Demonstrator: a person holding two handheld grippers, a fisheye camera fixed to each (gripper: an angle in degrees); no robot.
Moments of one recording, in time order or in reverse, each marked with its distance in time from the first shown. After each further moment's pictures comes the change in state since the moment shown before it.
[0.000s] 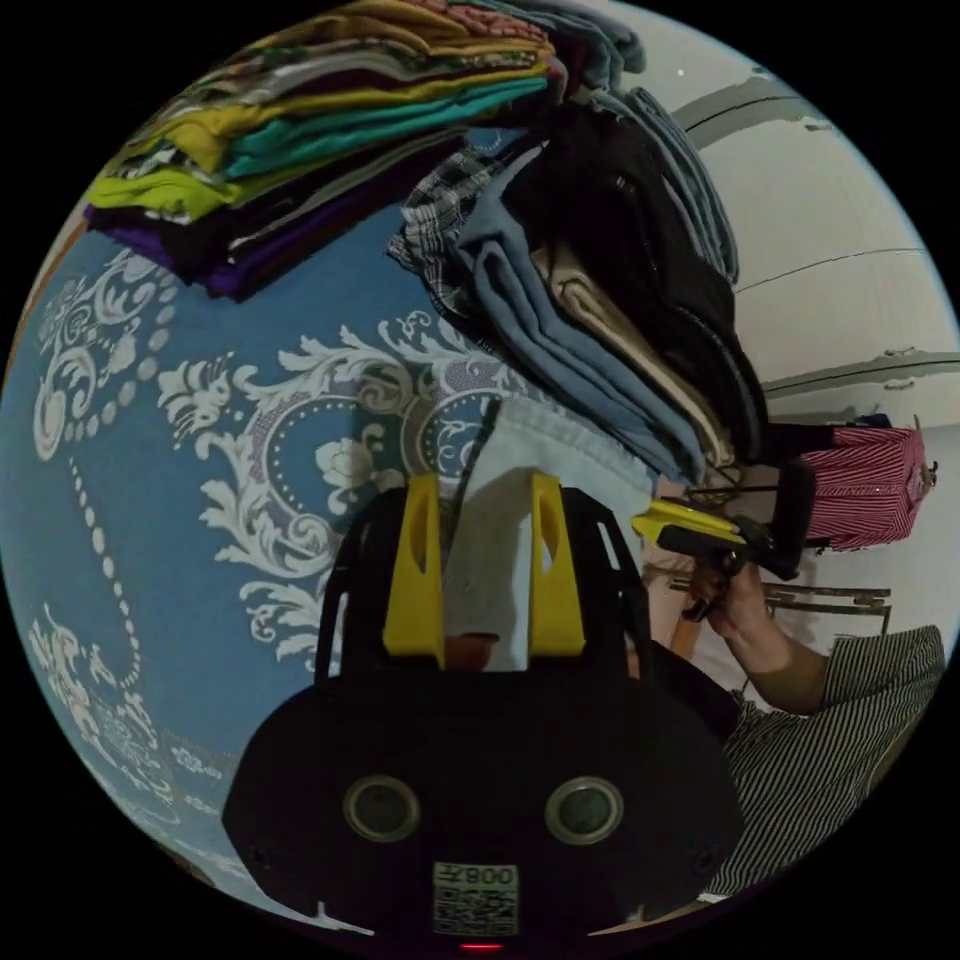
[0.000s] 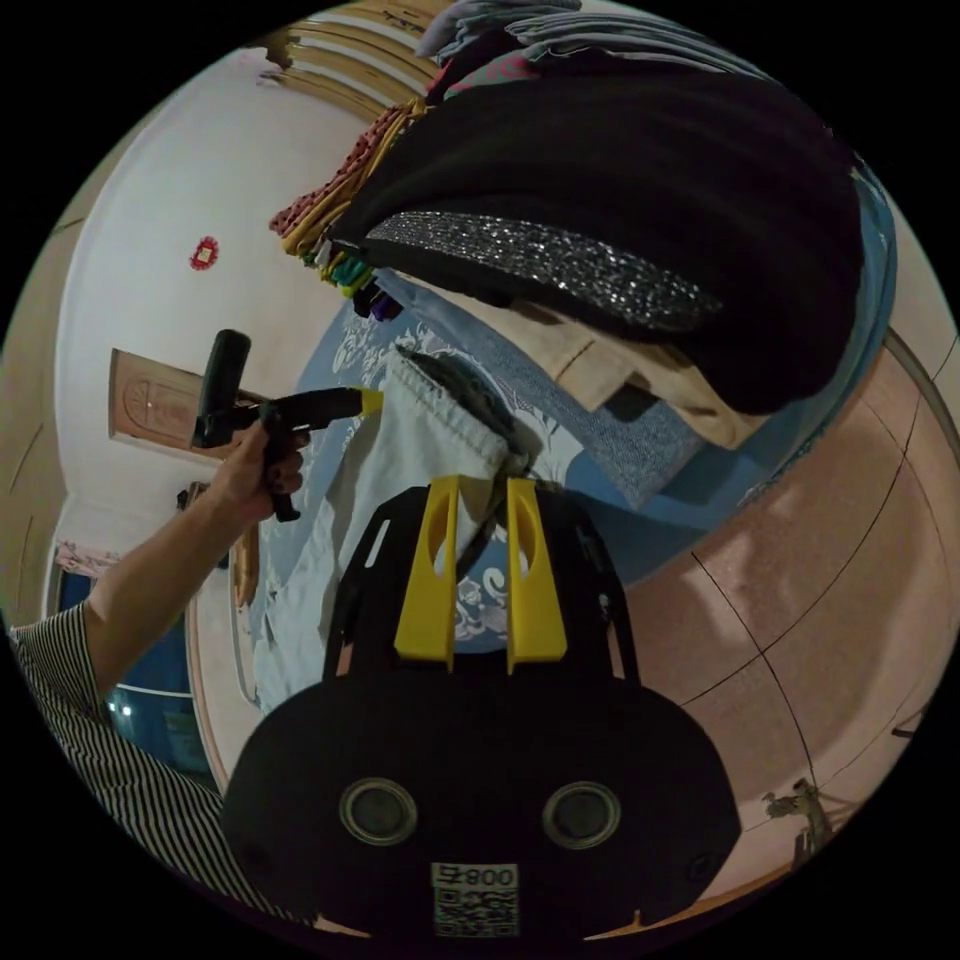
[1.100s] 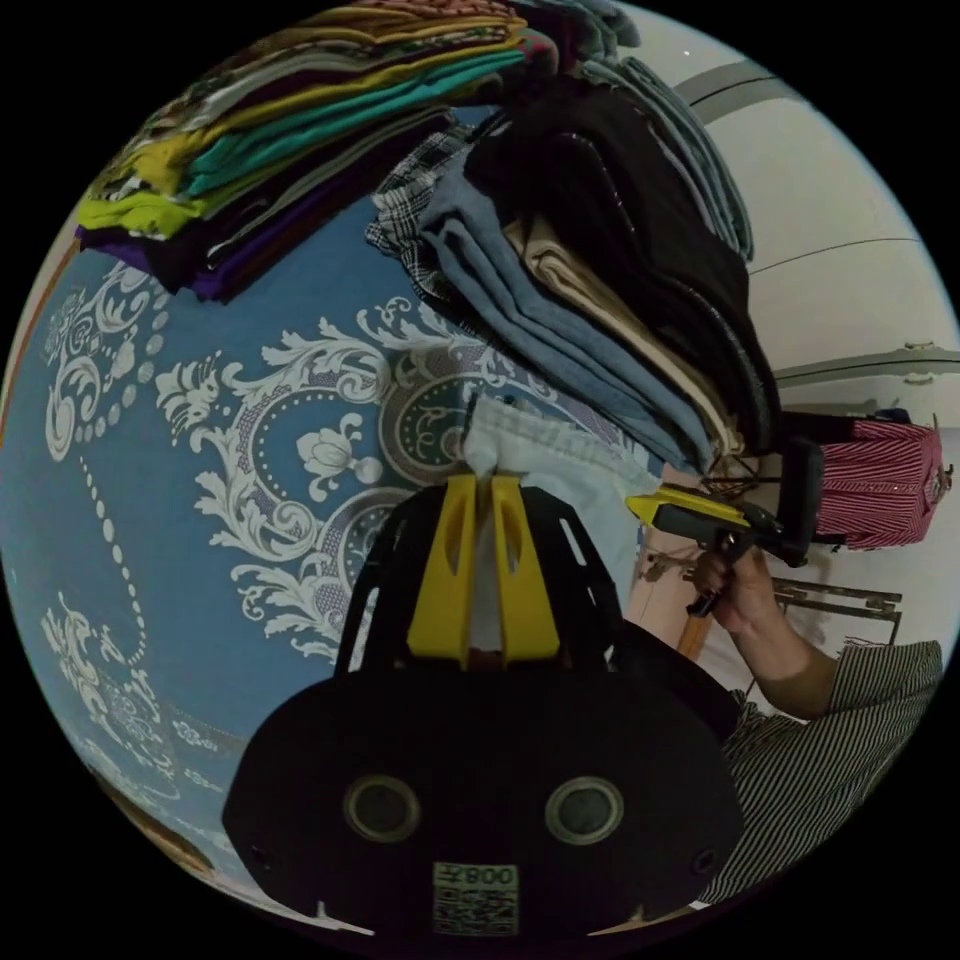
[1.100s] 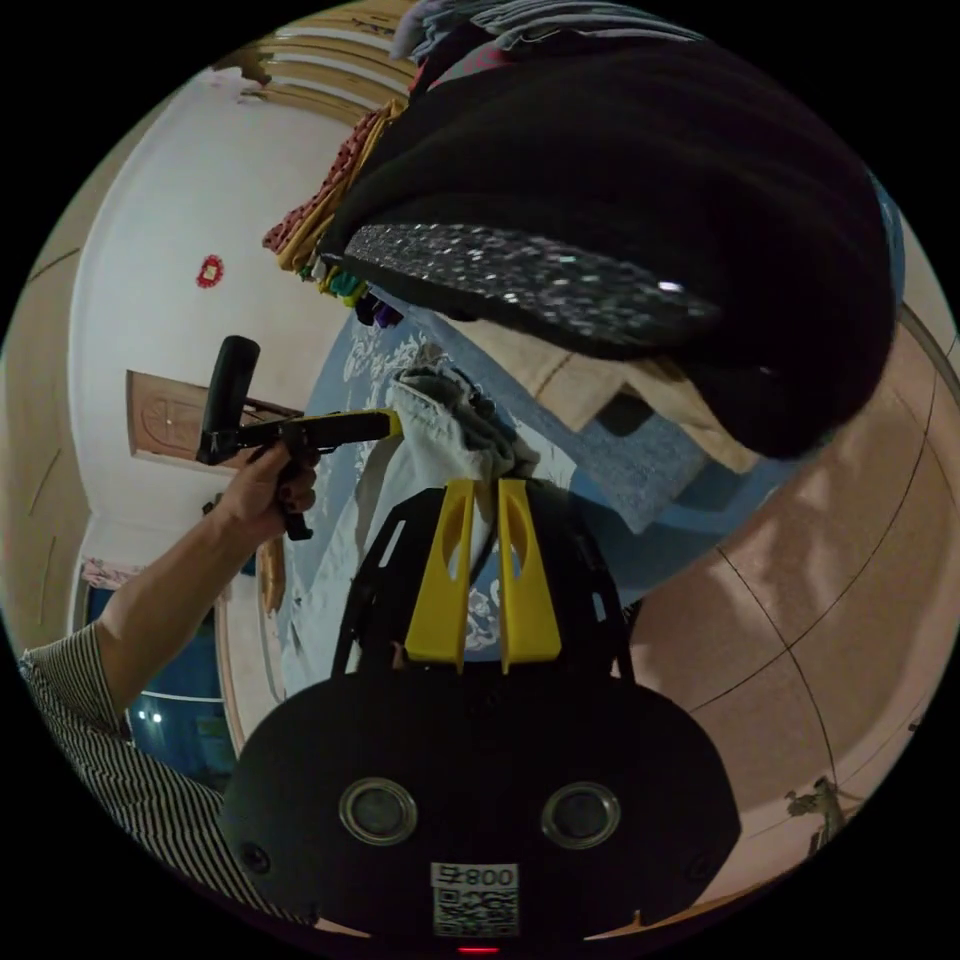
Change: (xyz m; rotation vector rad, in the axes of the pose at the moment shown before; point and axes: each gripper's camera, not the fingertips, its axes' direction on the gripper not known) left arm 0.031 -0.030 0.031 -0.019 -0.004 -0.001; right arm 0.071 0.056 -0.050 -0.009 -0.096 0.061
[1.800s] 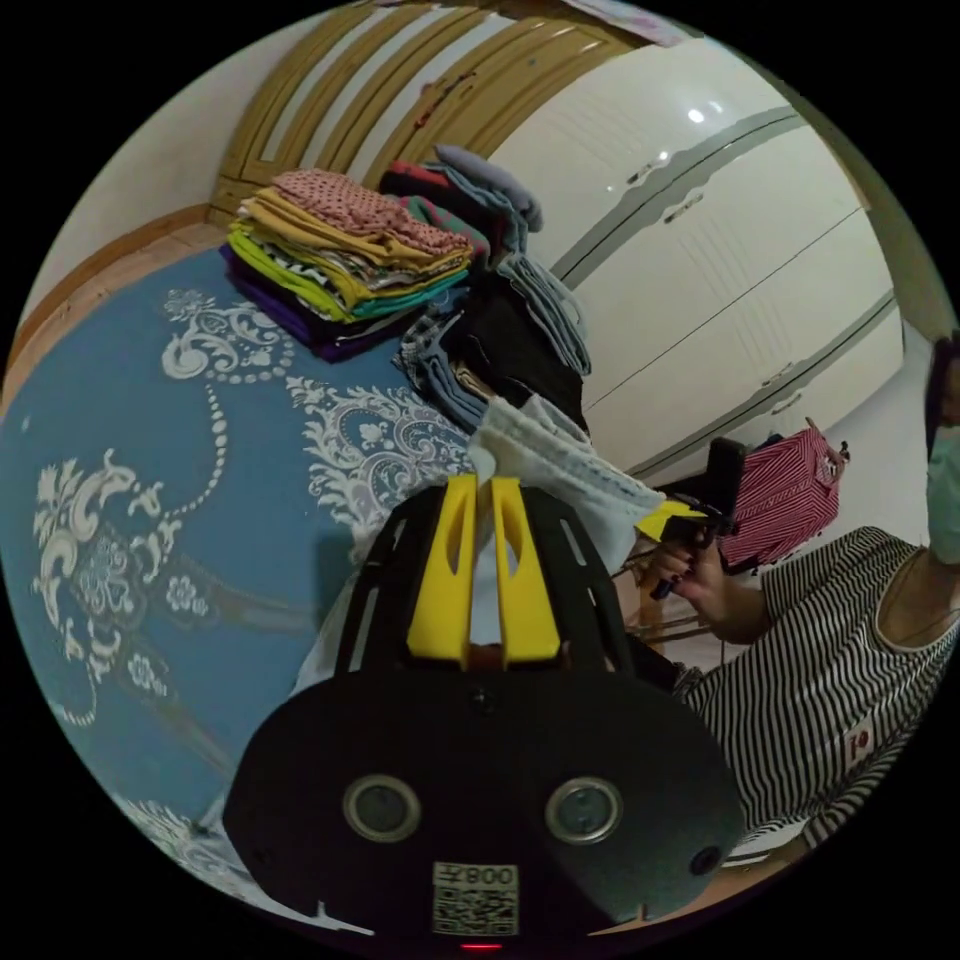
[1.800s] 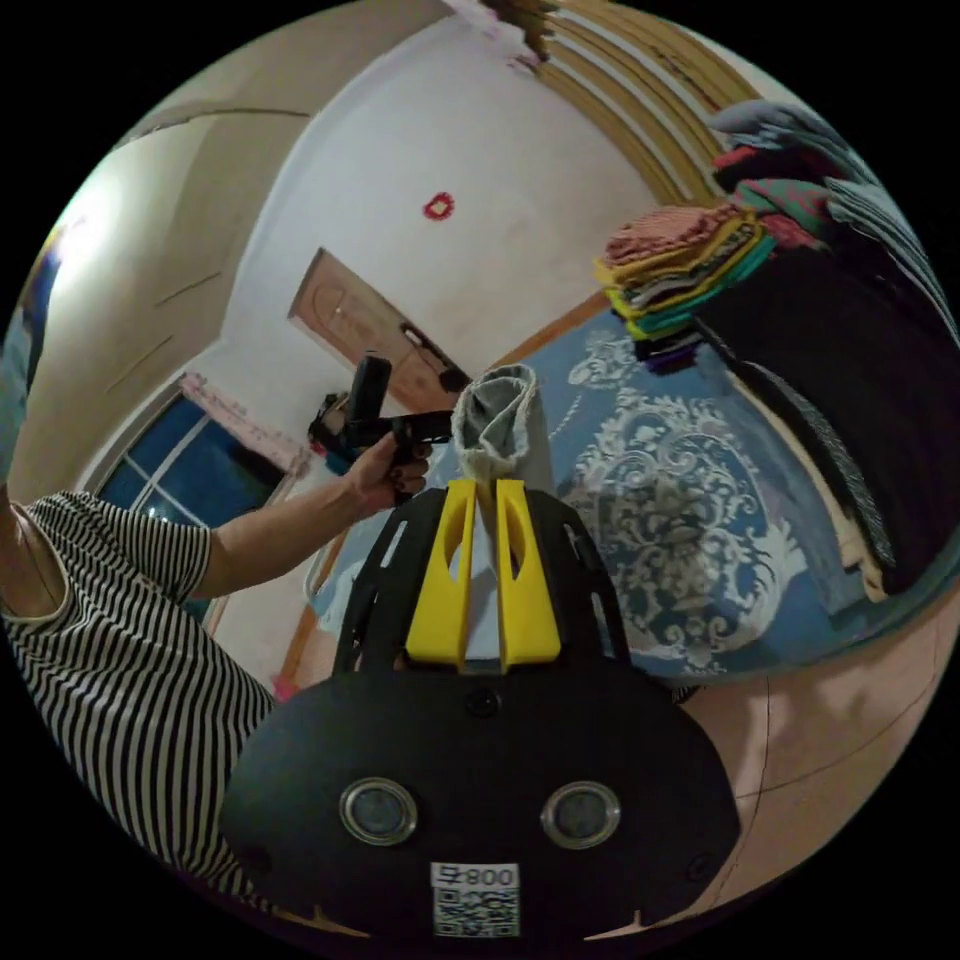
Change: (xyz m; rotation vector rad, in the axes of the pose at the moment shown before) left arm -0.038 0.283 -0.168 0.484 0.211 0.003; right arm -0.250 0.122 0.009 -0.018 -0.278 -0.571
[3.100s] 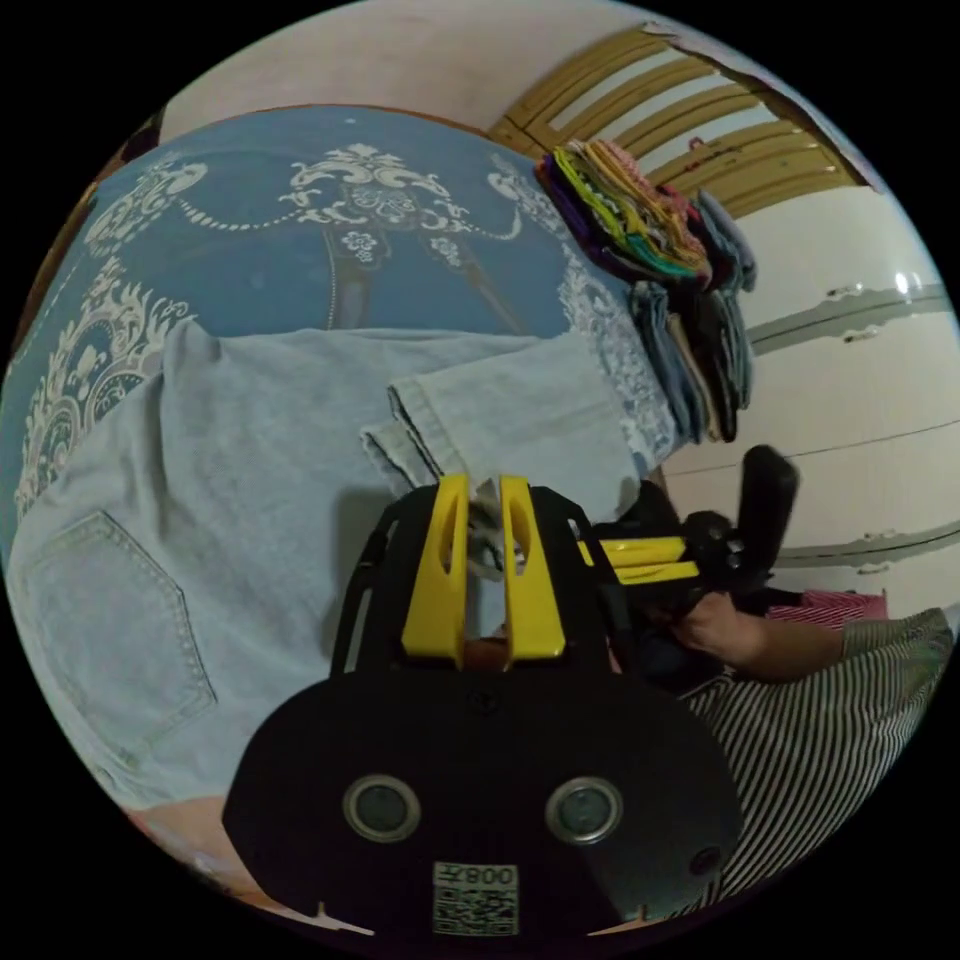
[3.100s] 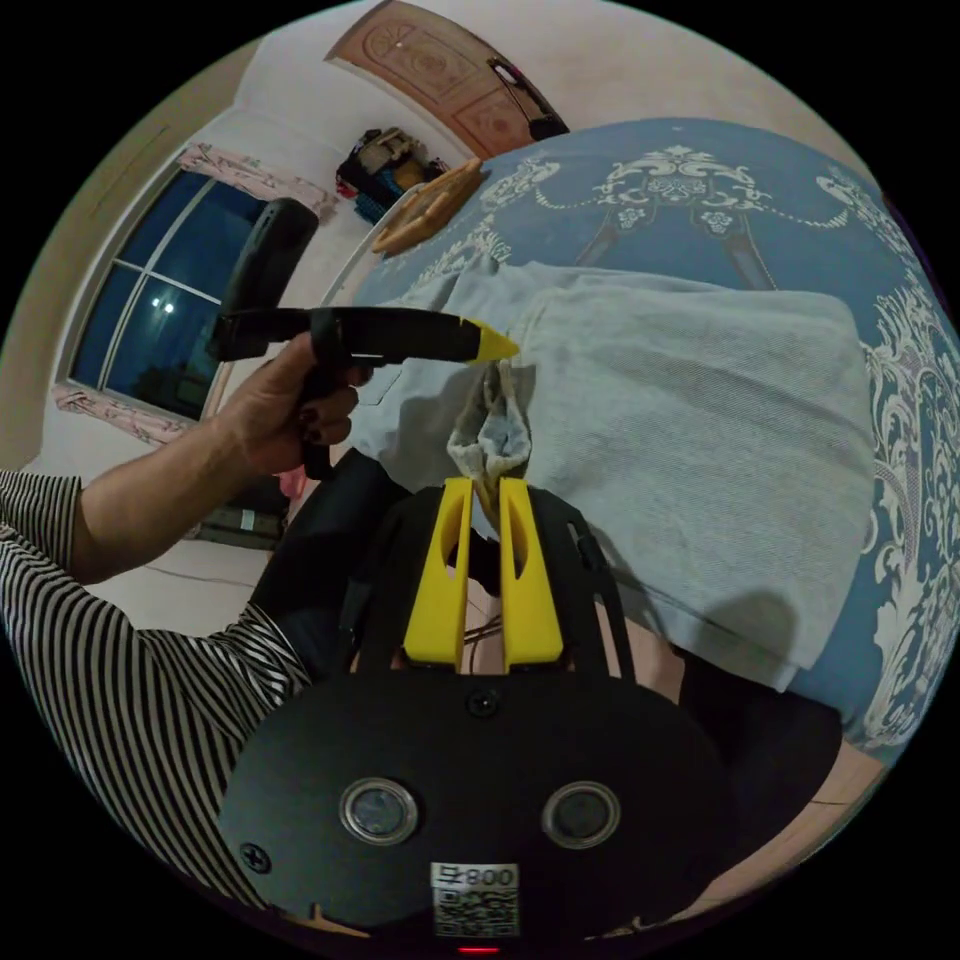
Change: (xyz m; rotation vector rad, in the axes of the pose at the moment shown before) left arm 0.063 0.331 -0.140 -0.036 -0.333 -0.576; right arm -0.191 0.007 0.391 -0.705 -0.037 -0.210
